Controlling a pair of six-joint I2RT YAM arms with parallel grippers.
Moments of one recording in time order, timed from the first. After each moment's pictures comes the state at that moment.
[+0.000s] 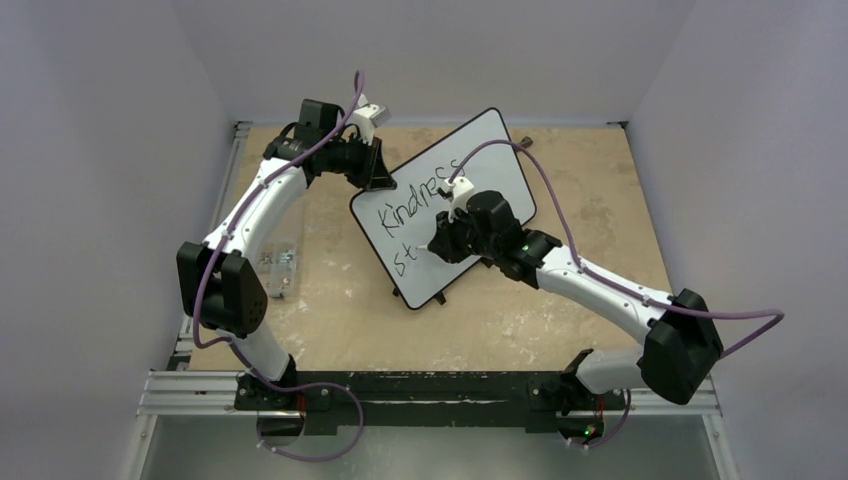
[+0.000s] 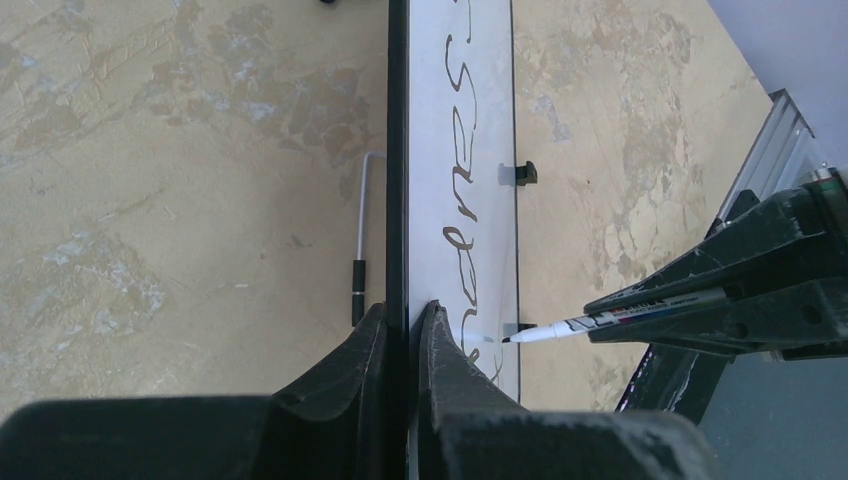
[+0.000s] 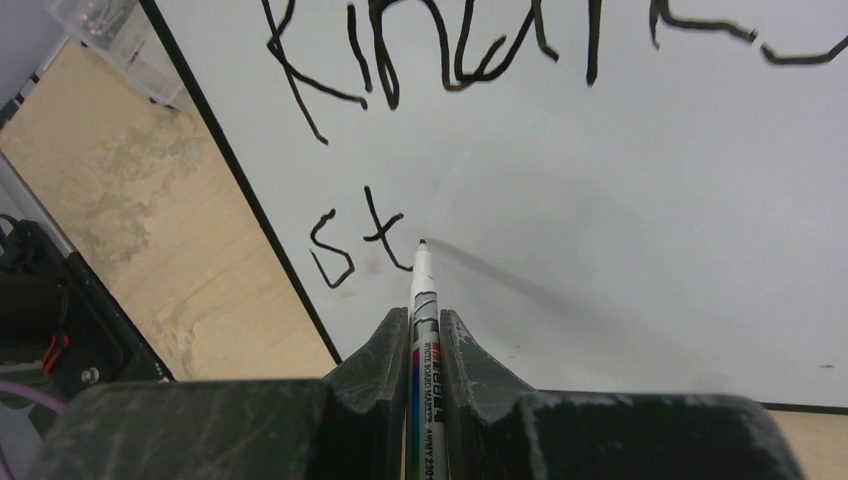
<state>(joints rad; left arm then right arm) -0.28 1.70 1.60 -0.67 0.67 0.08 0.76 1.34 0.96 -0.17 -0.11 0.26</state>
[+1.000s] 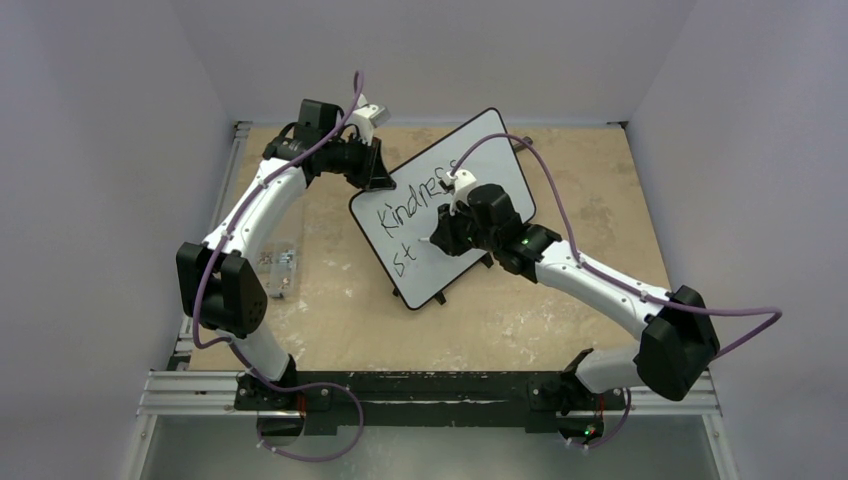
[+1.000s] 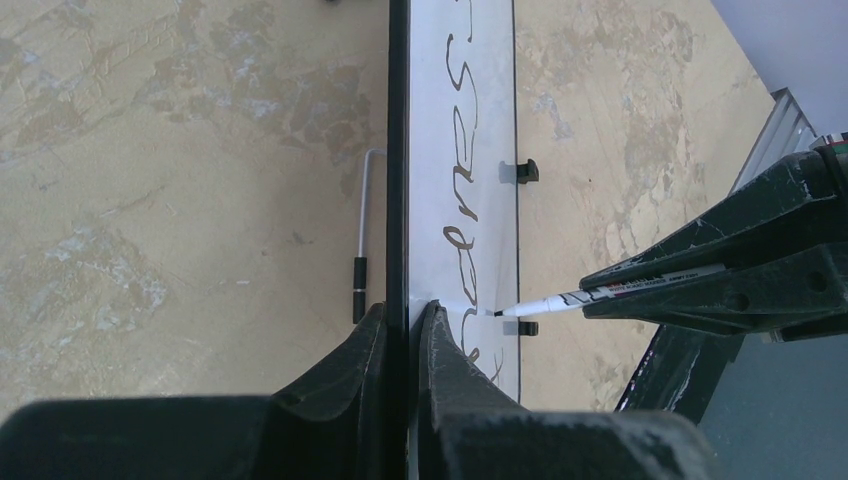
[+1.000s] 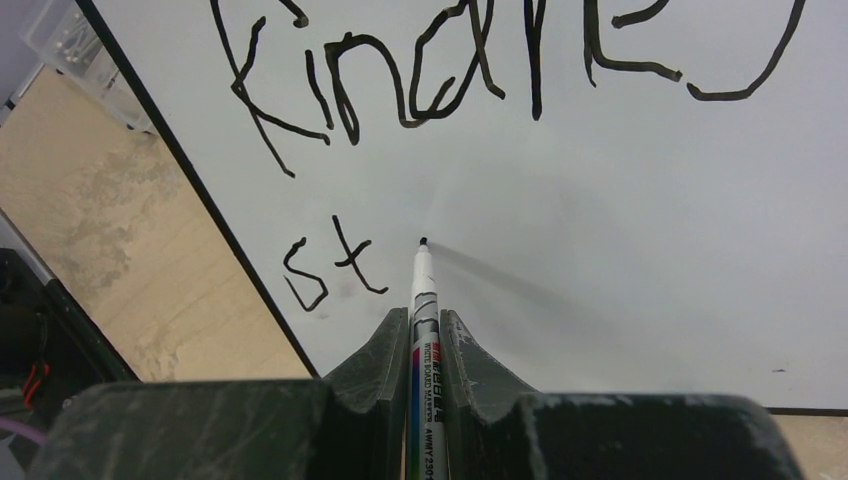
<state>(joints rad) -0.28 1.70 1.60 -0.67 0.67 0.09 0.73 1.36 1.01 -0.18 -0.07 0.25</state>
